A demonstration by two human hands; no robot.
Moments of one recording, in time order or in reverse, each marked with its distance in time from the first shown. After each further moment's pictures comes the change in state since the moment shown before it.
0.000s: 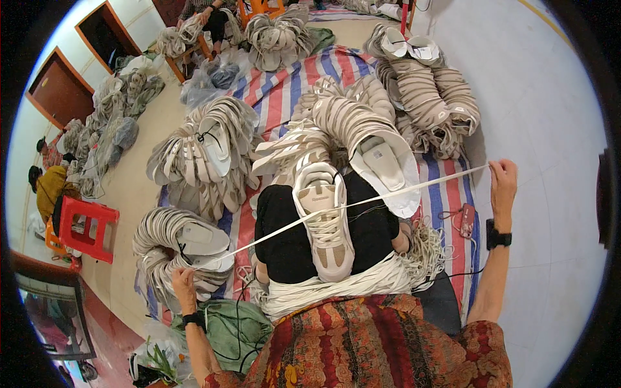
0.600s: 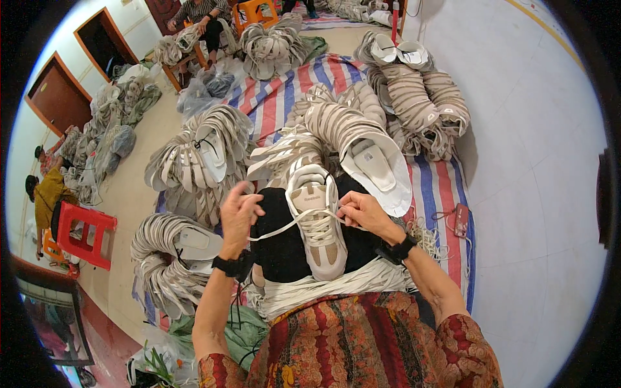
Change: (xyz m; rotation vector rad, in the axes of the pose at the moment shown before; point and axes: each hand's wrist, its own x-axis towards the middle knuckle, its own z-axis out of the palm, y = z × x) left_hand 0.143 0.220 0.047 -1.217 -0.208 -0.285; right_hand -0.040 -0.231 0.072 1.530 -0.905 0.613
